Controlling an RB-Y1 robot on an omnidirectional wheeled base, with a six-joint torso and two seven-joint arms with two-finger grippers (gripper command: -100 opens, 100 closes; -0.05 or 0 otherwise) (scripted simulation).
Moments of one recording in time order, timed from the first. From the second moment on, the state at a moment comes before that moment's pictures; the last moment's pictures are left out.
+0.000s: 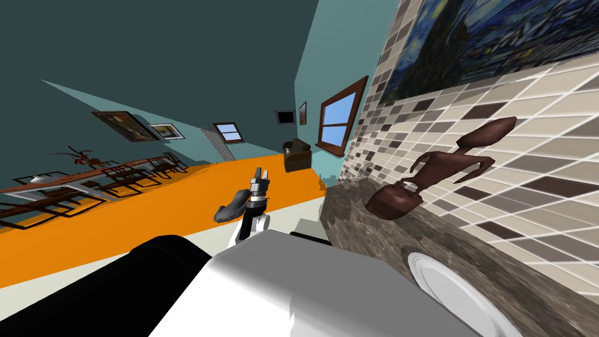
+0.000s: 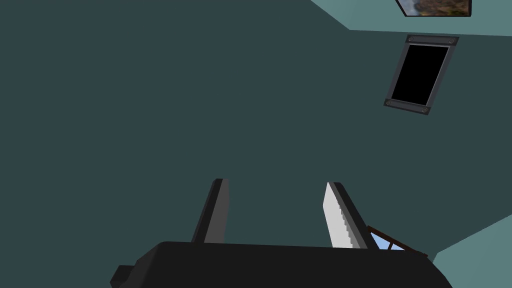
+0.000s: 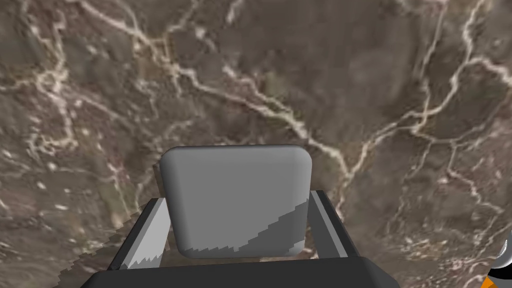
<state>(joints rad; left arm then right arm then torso) 0.50 0.03 0.06 -2.27 0.02 -0.50 0.07 0.70 -1.26 0.24 -0.46 0.78 -1.03 0.51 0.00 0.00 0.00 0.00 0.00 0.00</state>
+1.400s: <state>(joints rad) 0.50 0.03 0.06 -2.27 0.02 -0.50 0.07 0.78 -1.42 0.14 -0.82 0.92 -0.95 0.20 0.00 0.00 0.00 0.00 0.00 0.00</state>
